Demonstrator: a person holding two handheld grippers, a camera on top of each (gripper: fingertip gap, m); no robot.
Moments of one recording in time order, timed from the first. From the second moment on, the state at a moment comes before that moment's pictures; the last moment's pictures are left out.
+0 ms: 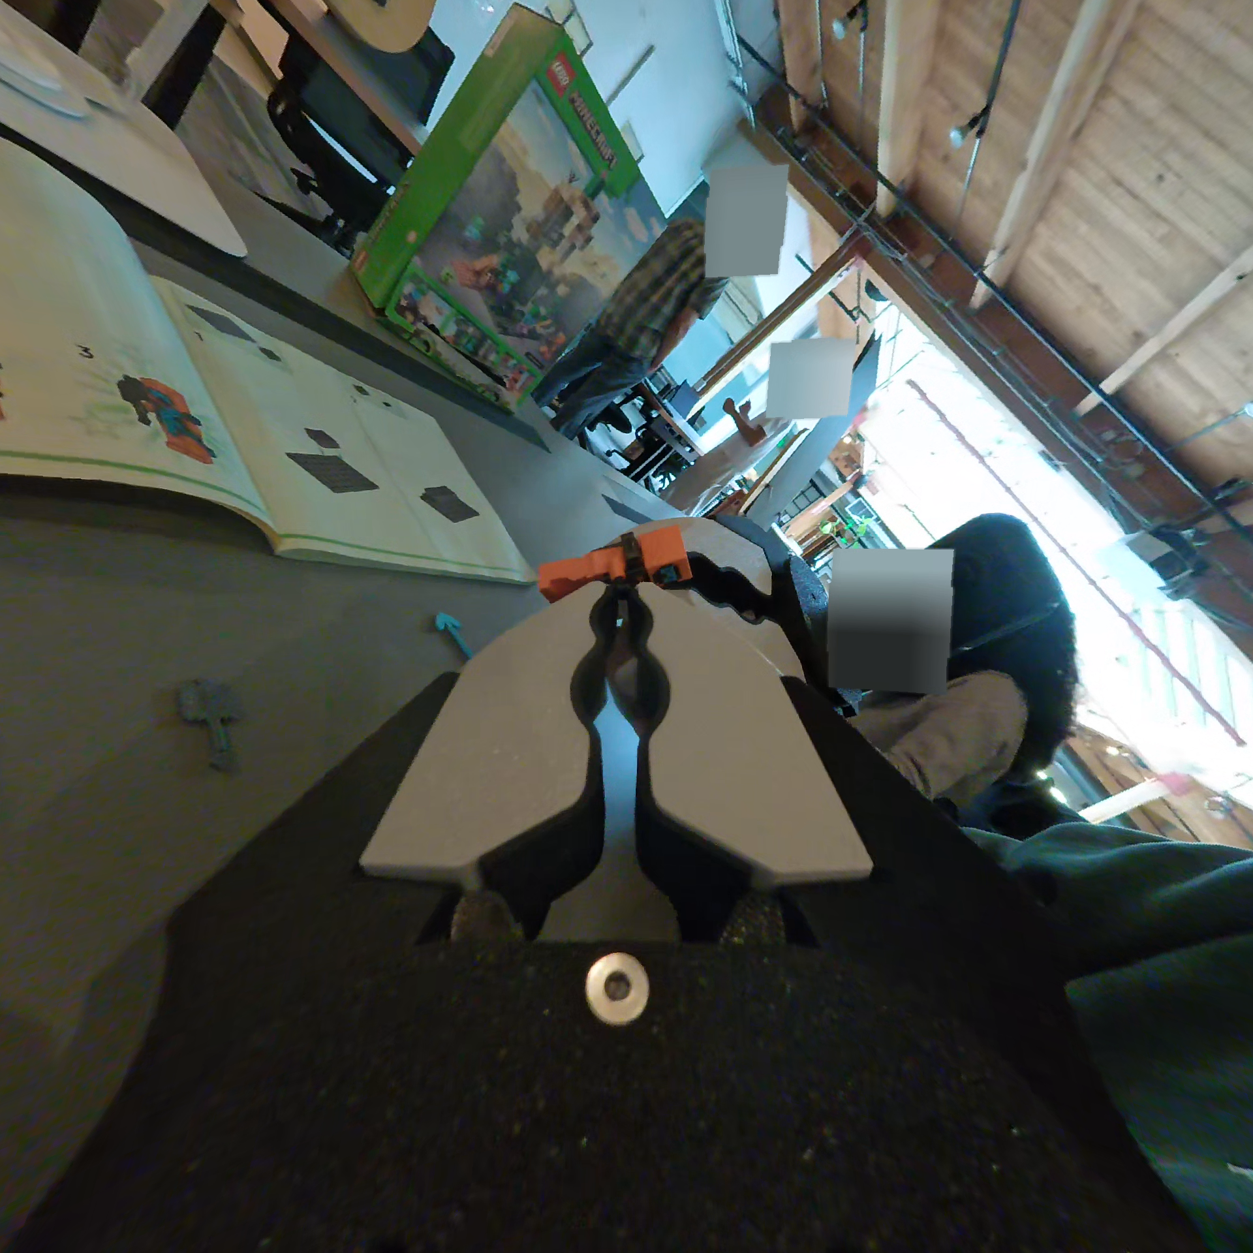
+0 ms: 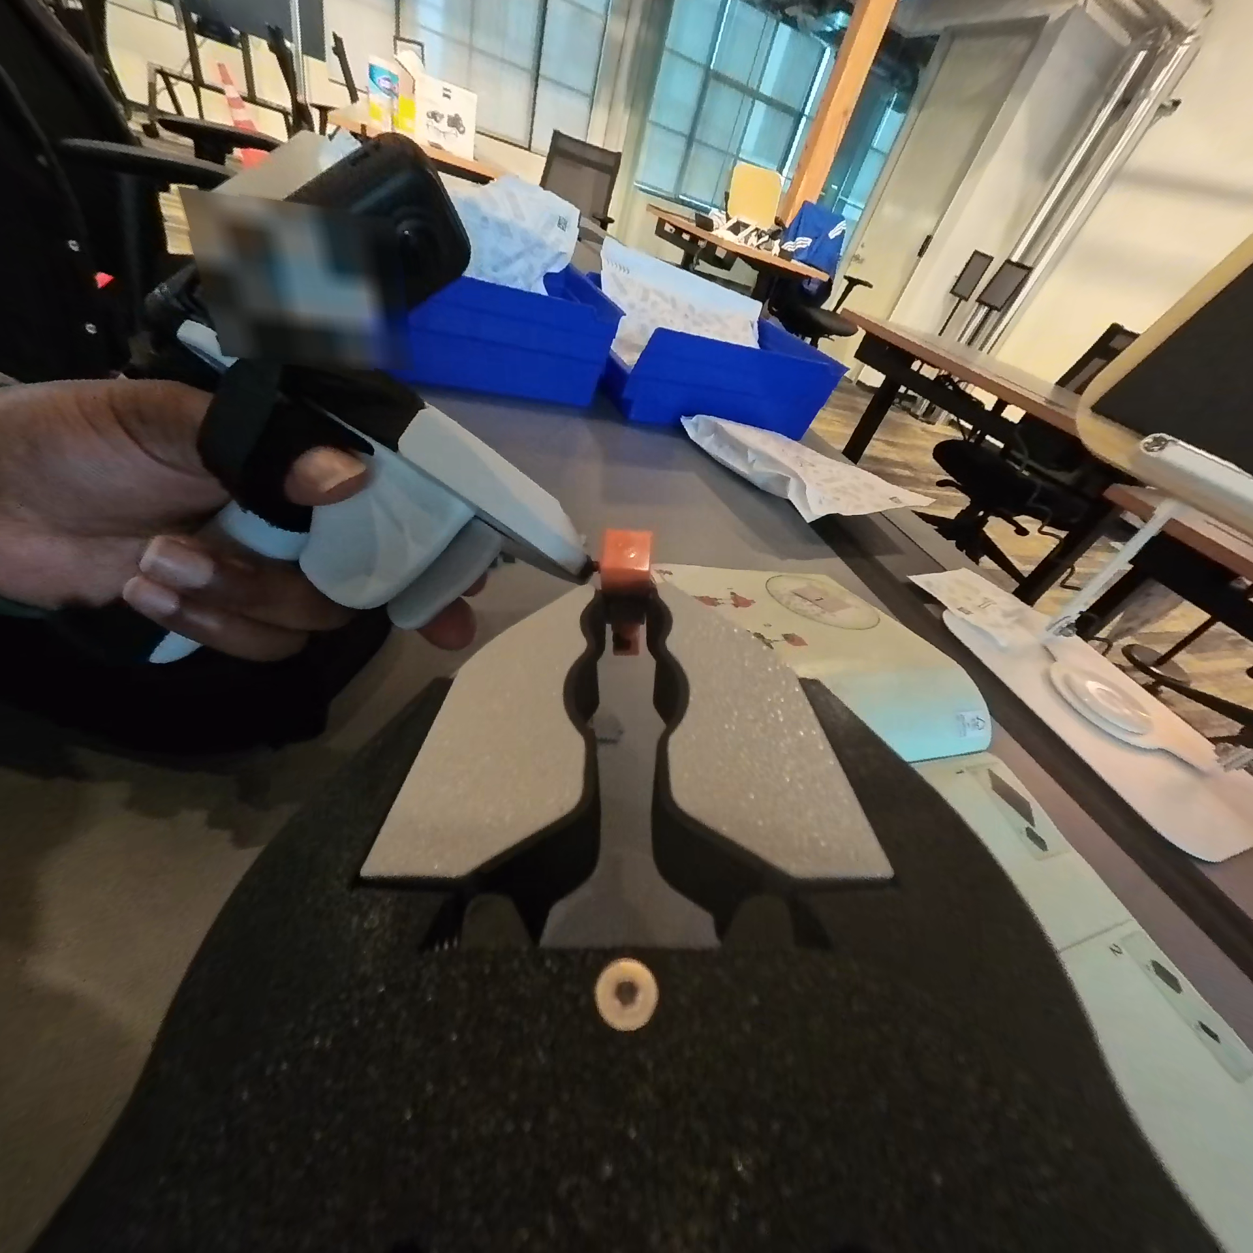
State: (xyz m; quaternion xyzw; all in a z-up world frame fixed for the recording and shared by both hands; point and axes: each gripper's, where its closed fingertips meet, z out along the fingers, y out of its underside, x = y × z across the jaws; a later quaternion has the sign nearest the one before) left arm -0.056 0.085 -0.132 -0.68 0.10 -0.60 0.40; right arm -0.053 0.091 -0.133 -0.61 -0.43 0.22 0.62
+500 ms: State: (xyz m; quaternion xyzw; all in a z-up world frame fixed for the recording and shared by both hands) left arm -0.064 0.082 -0.133 -0.70 0.14 -0.55 0.44; right arm -0.044 0.098 -0.130 -0.63 -0.41 0.24 0.62
